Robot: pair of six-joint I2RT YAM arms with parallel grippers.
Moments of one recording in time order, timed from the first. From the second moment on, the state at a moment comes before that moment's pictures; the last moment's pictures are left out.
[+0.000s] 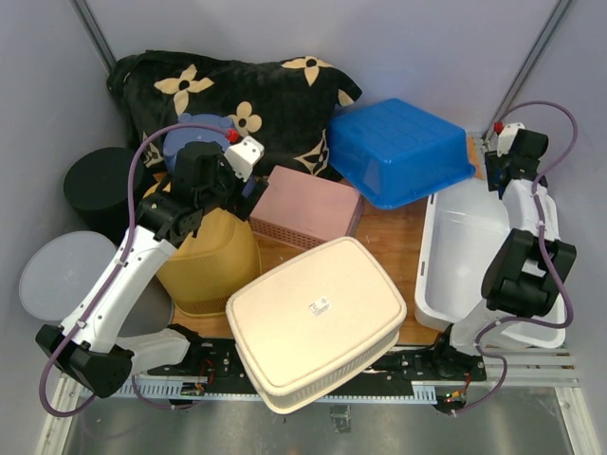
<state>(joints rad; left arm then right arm) -0.47 1.16 1.34 -0.70 -0.09 0.31 -0.33 1.71 1.37 -0.33 0.18 -0.45</state>
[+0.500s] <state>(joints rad) -0.47 1.20 1.35 -0.68 -0.08 0.31 -0.53 1.66 1.11 -0.73 0.00 -0.62</state>
